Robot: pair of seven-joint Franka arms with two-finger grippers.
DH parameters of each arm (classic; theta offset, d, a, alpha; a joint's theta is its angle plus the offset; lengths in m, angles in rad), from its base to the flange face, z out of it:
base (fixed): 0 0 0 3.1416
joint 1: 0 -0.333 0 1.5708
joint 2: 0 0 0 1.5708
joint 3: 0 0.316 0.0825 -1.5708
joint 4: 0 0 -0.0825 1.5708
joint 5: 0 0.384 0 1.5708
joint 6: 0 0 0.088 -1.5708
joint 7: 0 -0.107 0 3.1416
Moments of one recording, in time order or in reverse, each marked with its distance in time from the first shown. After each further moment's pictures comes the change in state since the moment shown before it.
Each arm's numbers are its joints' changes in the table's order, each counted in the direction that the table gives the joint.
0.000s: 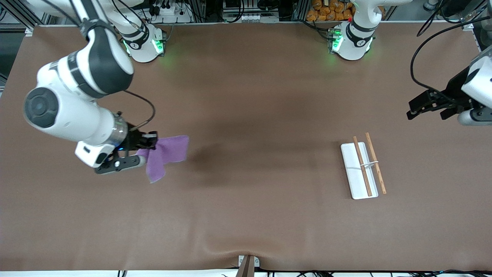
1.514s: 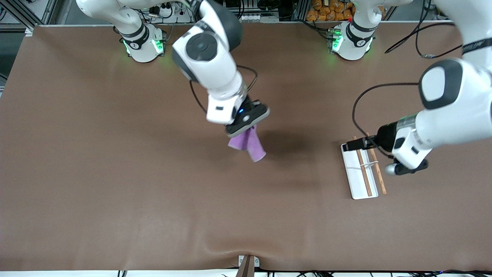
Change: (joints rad) left arm 0.023 0.299 -0.064 0.006 -0.354 0.171 0.166; right arm -0.455 0.105 -0.006 -0.040 -0.070 0.379 -0.006
